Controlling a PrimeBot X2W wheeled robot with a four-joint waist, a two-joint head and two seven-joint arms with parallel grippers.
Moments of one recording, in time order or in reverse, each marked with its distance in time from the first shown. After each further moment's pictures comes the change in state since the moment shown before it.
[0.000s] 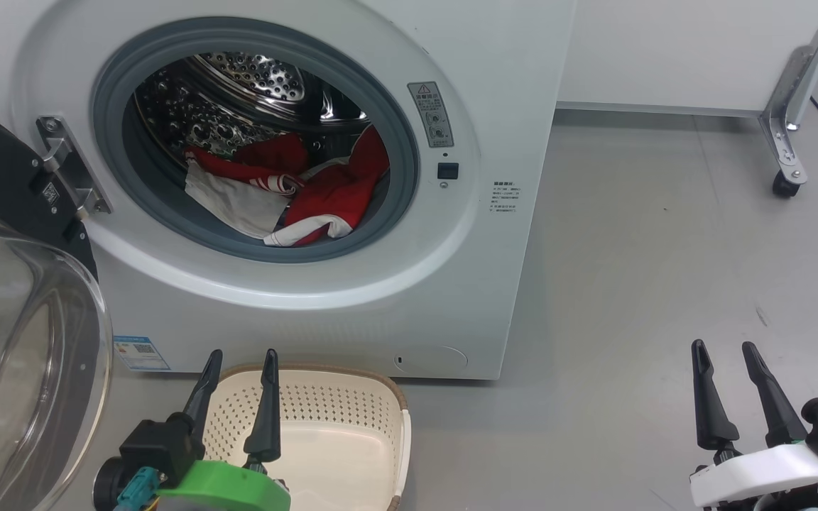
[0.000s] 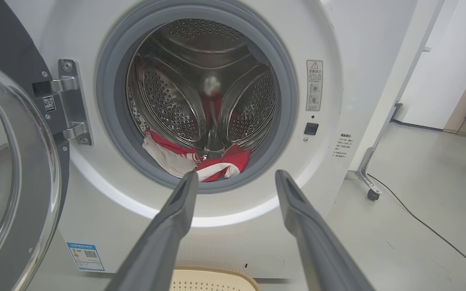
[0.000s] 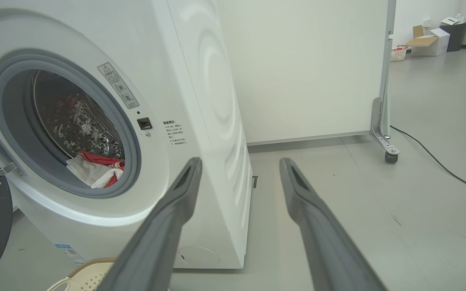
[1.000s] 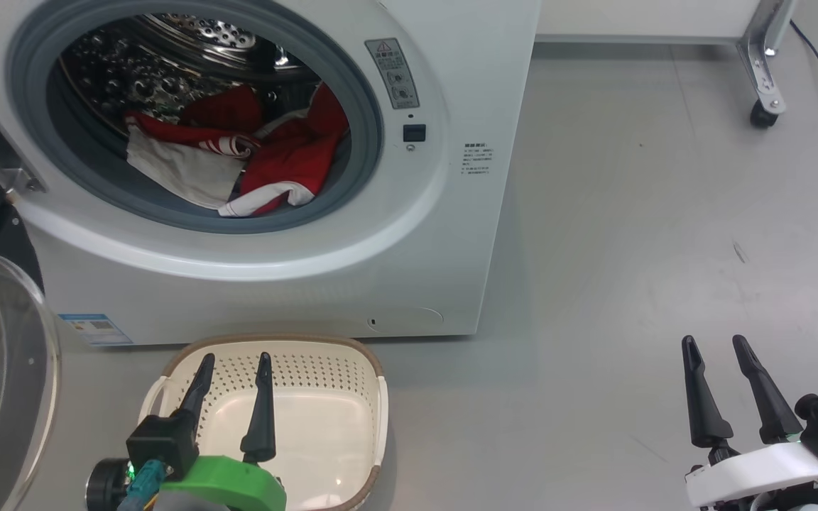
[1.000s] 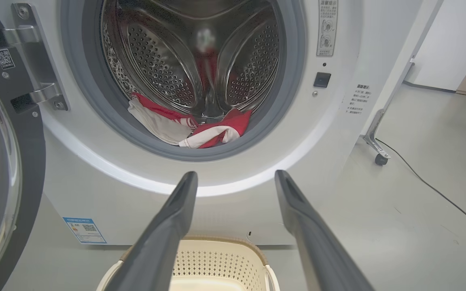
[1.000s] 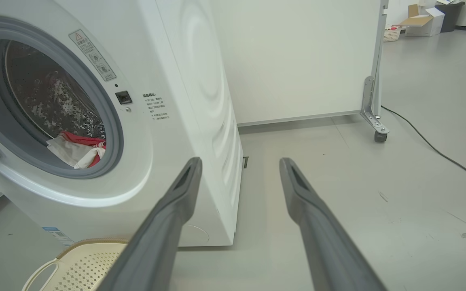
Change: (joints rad) left arm -0.004 0.005 -0.003 0.018 0.030 0.052 0.022; right arm -0.001 -0.013 0.025 -0.023 -0.009 0.008 0.000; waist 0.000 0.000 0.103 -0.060
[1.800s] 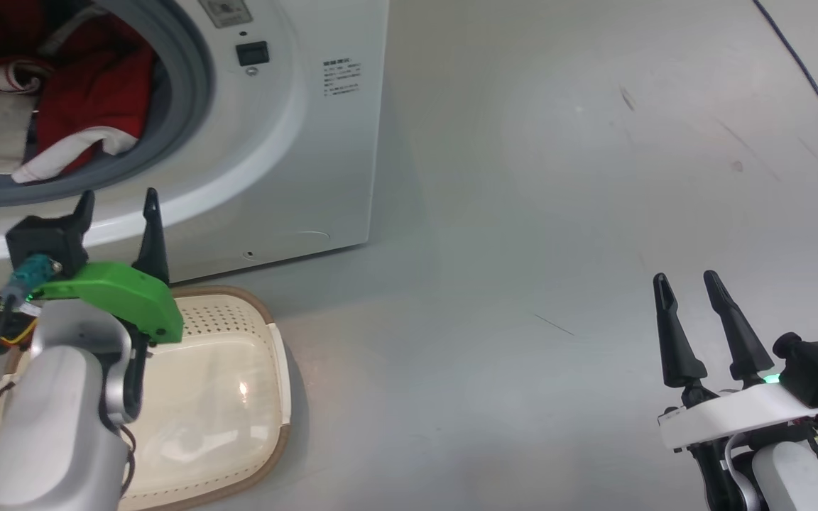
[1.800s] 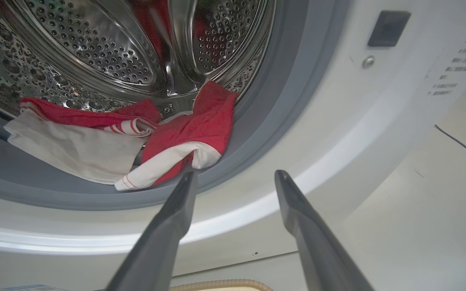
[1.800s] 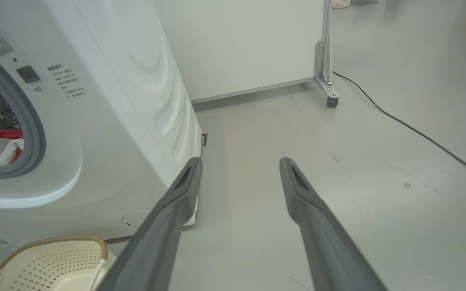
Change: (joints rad) left arm -0.401 0.100 0.132 0.129 0.057 0.058 0.261; right arm -0.148 -0.005 0.070 0.009 0.046 0.002 0.000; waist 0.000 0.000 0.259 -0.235
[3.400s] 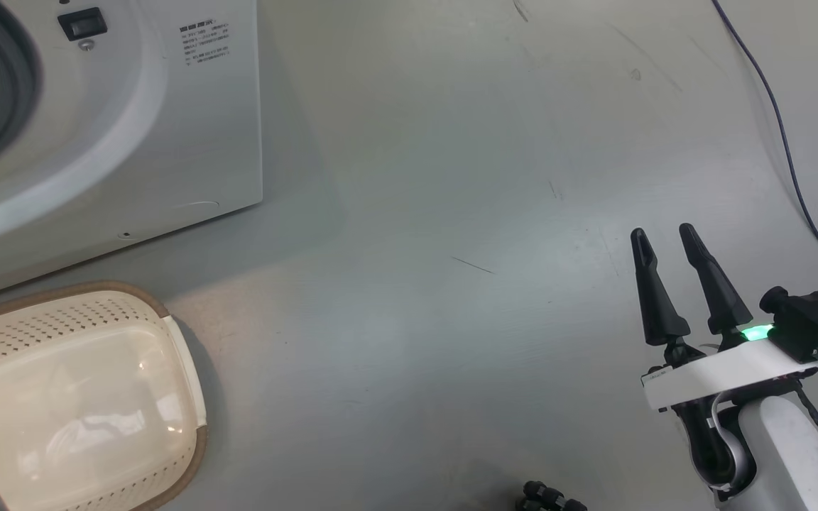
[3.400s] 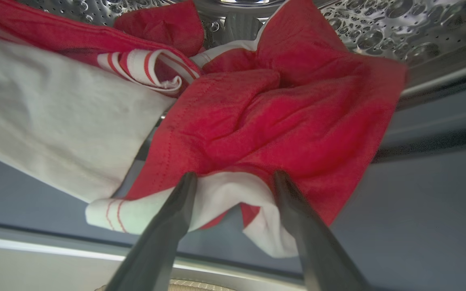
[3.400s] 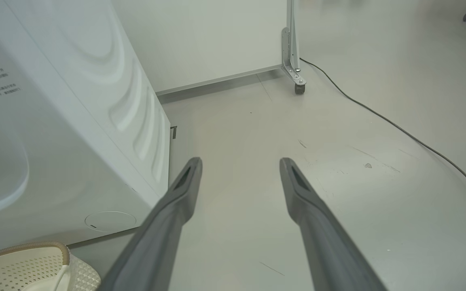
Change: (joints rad) left arm -0.451 0.081 0.350 0.445 0.091 0.019 0.291; right arm -0.125 0.004 0.049 0.042 0.059 0.000 -0.003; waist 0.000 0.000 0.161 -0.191
